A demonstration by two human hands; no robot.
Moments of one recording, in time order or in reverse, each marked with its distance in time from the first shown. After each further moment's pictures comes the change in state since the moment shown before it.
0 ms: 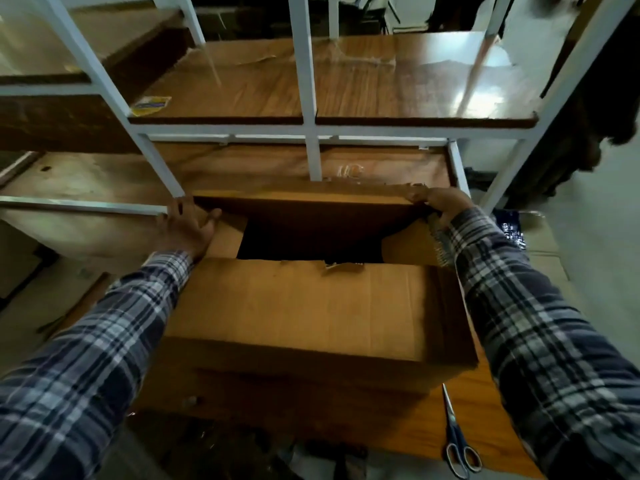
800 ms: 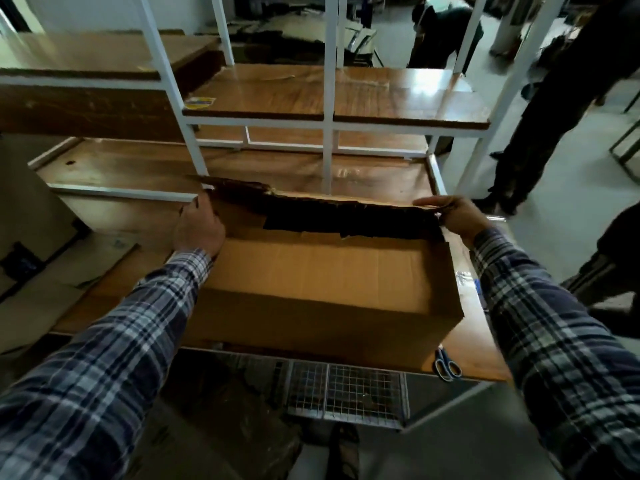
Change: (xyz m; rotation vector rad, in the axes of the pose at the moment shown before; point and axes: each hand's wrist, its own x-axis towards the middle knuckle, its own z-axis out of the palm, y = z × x) left_hand -0.145 -0.055 -0.062 -0.112 0.177 0.088; right_hand -0.153 0.104 -0.003 -0.112 0.031 -0.475
